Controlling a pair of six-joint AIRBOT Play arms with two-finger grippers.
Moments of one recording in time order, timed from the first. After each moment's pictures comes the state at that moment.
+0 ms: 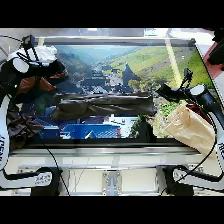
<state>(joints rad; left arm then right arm) 0.03 -1.40 1.43 1.08 -0.76 -1.42 -0.19 -1.35 1.00 -0.89 0.79 1.36</state>
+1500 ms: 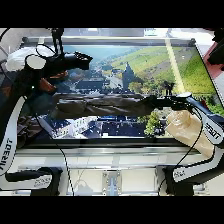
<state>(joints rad) -0.19 -1.41 1.44 0.62 -0.72 -0.75 -0.17 -1.64 1.00 -0.51 0.97 0.93</state>
